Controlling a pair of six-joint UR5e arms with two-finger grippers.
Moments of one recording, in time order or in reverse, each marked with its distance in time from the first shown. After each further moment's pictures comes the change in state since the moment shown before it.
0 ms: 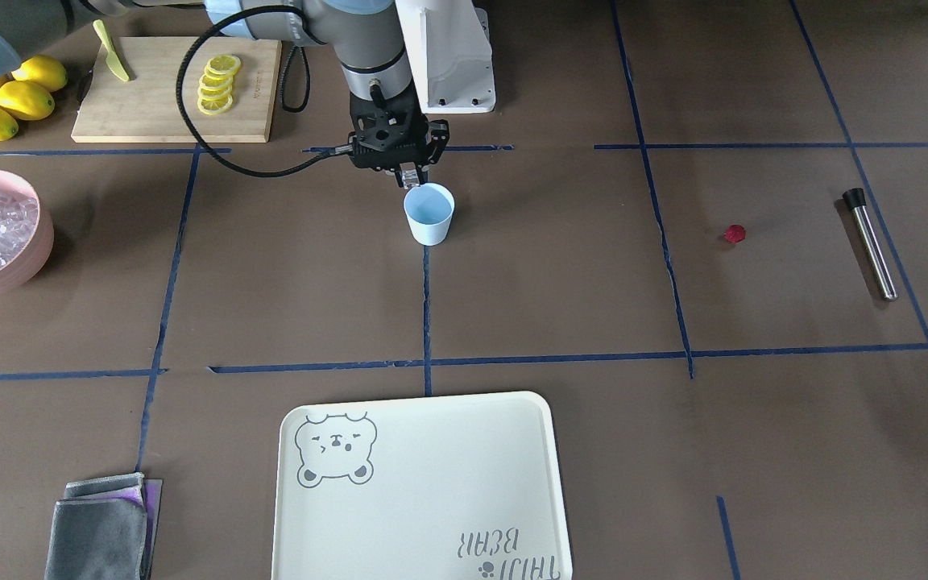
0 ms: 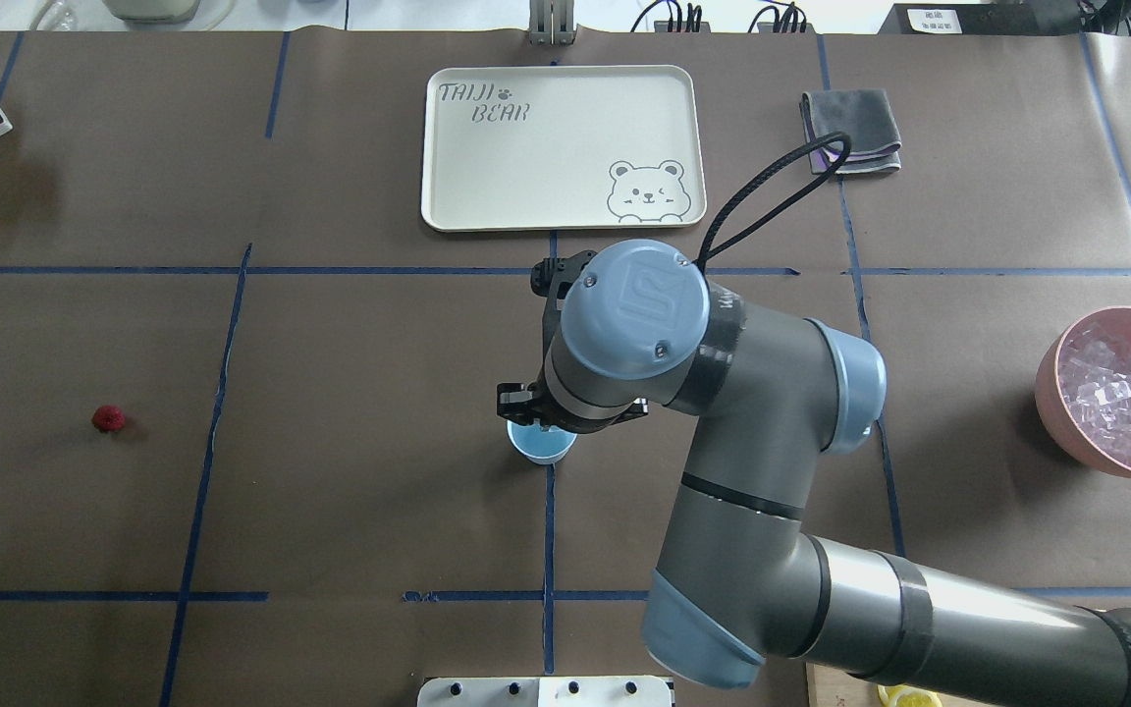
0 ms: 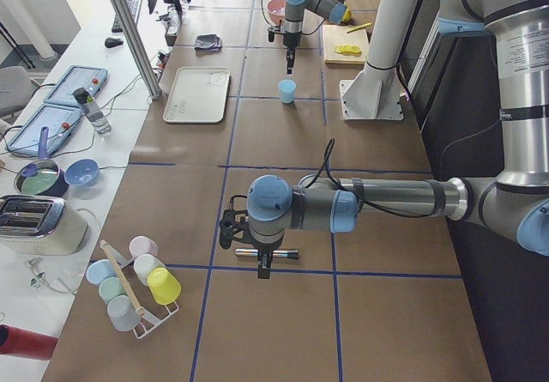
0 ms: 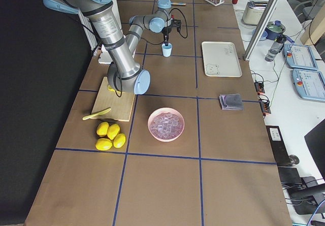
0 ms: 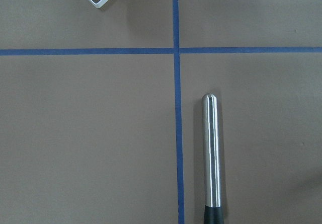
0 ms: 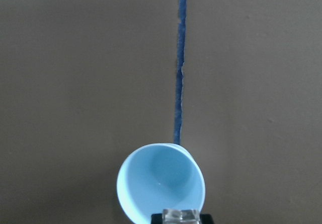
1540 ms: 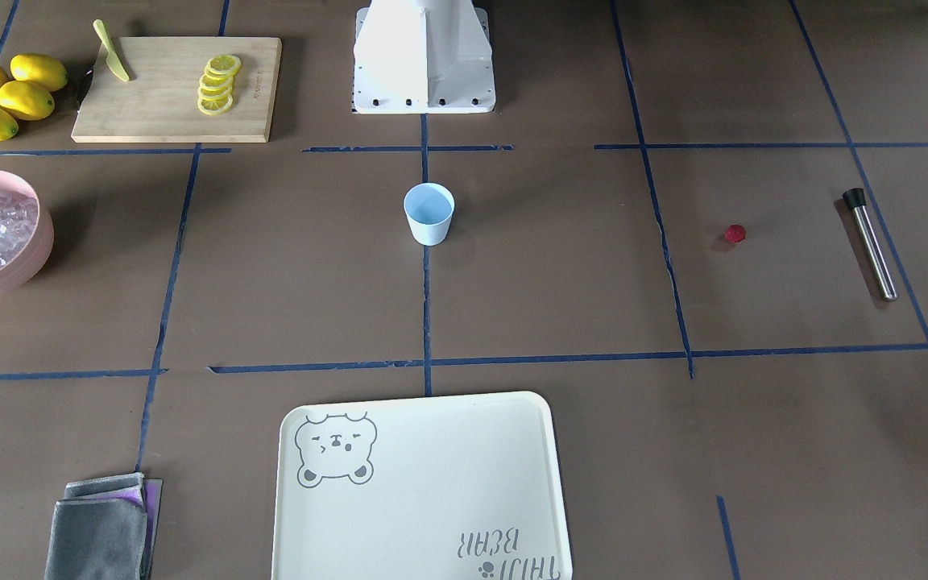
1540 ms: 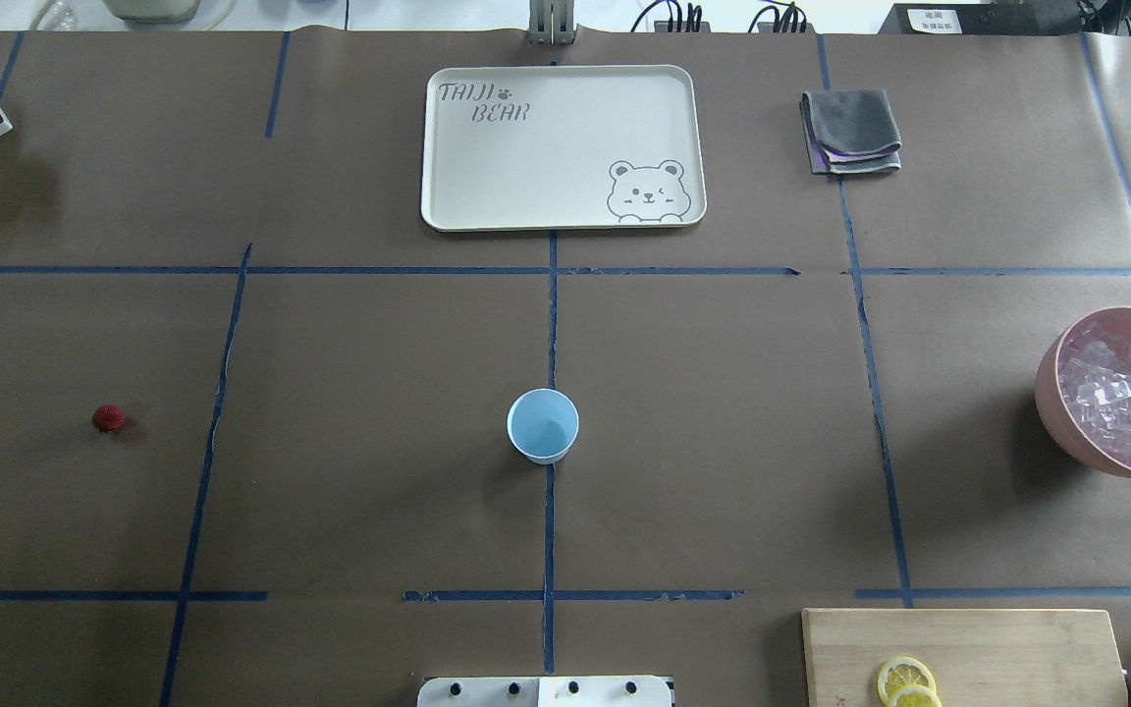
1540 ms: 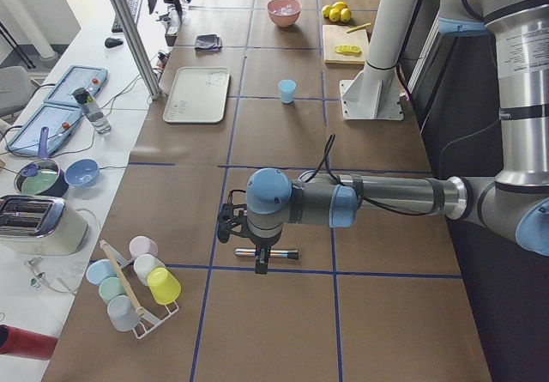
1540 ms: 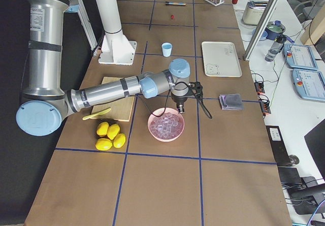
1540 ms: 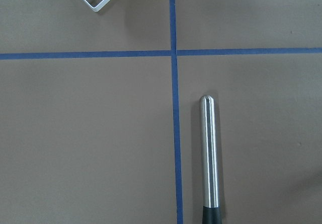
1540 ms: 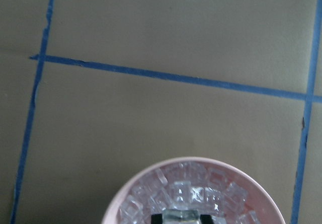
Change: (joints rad) left arm -0.001 -0.011 -0.020 0.008 0.002 -0.001; right arm 0.843 -0.720 0.132 0.150 0.466 -0.930
